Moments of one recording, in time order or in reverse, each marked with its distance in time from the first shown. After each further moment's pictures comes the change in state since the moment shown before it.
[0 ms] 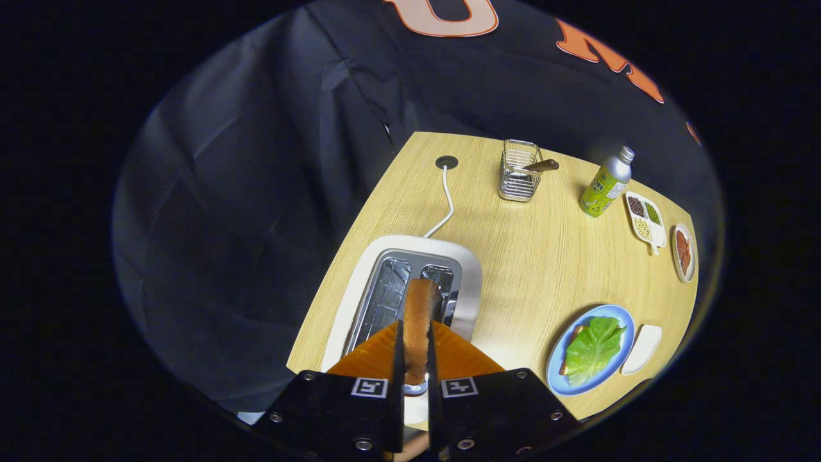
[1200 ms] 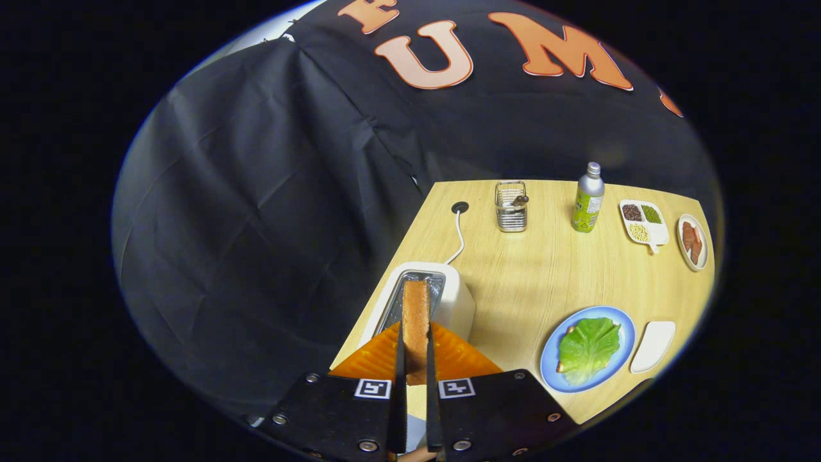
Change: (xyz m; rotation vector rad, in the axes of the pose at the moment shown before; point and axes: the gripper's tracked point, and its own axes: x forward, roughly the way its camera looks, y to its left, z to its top) arm -0.112 -0.040 -0.002 0.065 -0.227 0.216
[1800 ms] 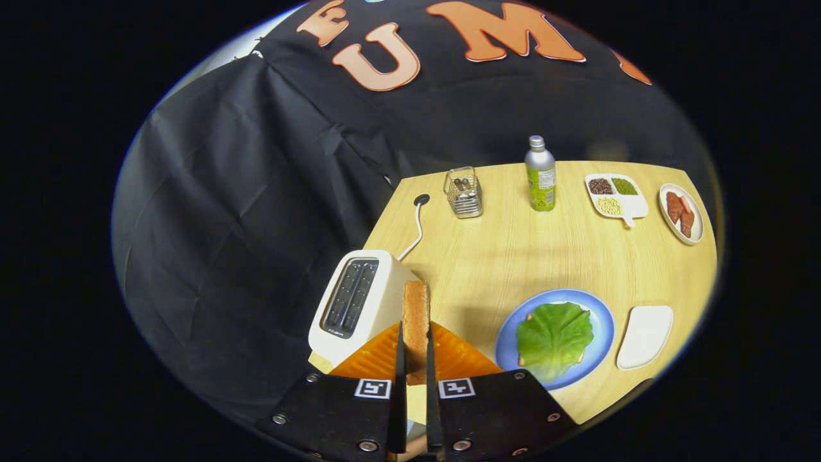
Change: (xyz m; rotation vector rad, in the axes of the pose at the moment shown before) arm -0.013 -0.098 -0.027 0.096 0.000 -0.018
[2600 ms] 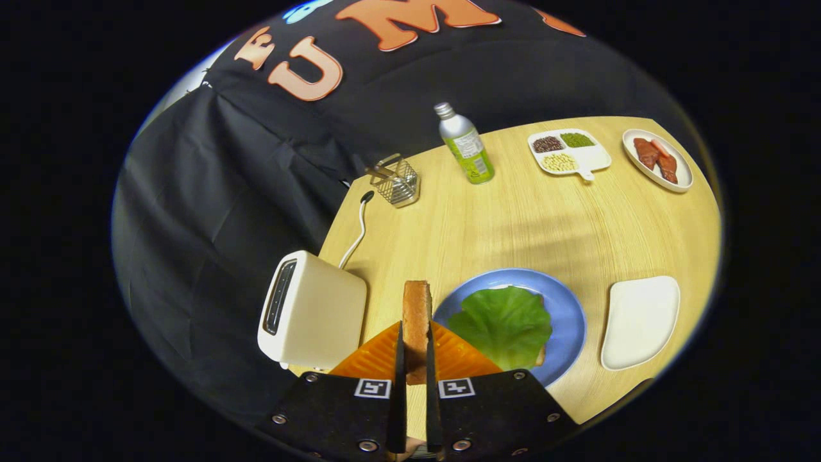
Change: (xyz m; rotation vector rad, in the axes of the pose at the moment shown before) arm 0.021 -0.125 -0.032 0.178 0.011 -0.031
